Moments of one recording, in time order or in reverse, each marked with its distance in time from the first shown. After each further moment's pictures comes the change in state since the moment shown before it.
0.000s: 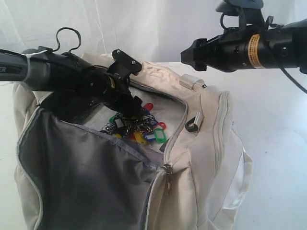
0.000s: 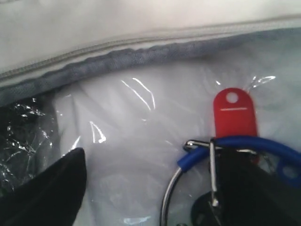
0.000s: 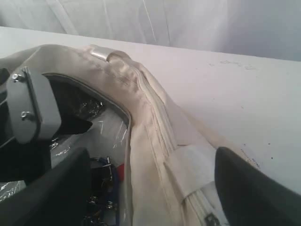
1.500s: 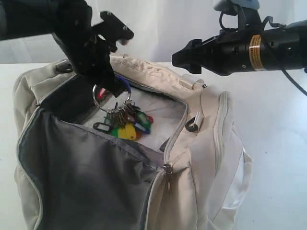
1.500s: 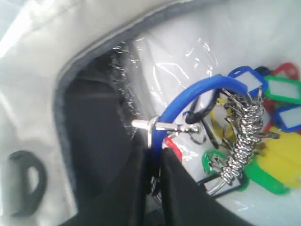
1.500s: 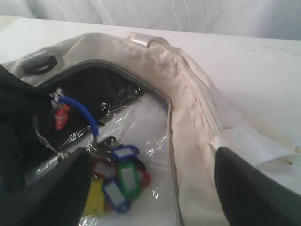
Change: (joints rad) left arm -0.050 -0.248 -0.155 0.155 0.625 0.010; right arm 0.000 -0.026 0.026 0.004 -0.137 0.040
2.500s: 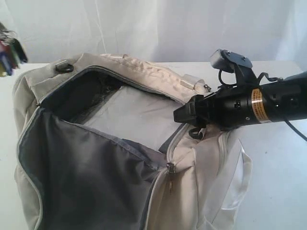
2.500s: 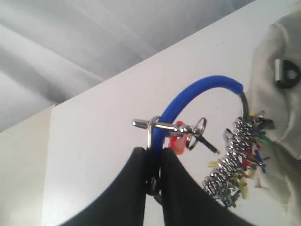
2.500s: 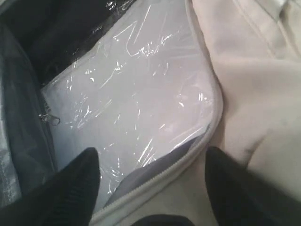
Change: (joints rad) left arm 0.169 -0.567 0.016 0.293 0.307 -0.151; right arm 0.000 -0.006 0.238 0.007 -0.117 0.038
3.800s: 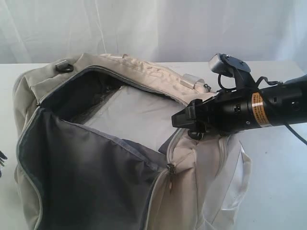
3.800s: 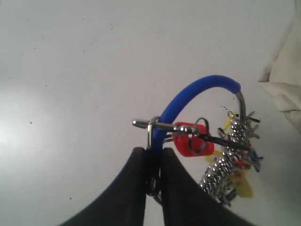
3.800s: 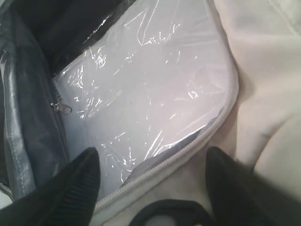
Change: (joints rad) left arm 0.118 -0.235 0.866 0.129 -0.305 -0.581; right arm 0.000 -0.002 0.013 0.000 -0.041 0.000
